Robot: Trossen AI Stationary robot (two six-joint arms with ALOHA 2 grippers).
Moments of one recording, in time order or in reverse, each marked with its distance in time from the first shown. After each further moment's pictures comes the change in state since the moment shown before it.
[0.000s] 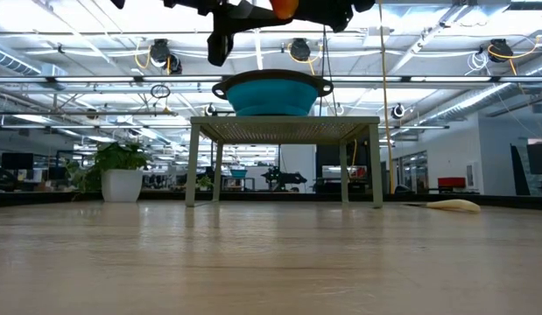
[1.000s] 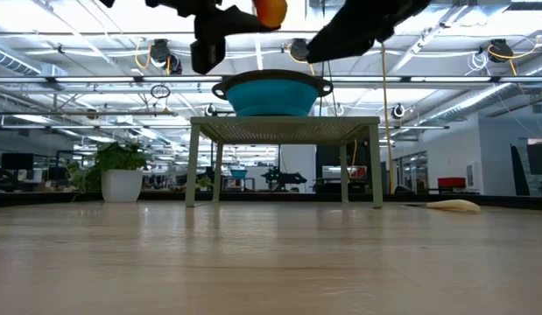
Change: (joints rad) left arm -0.020 -0.006 -0.004 -0.072 0.078 -0.057; right arm -0.004 -0.041 0.003 -0.307 0.104 0.114
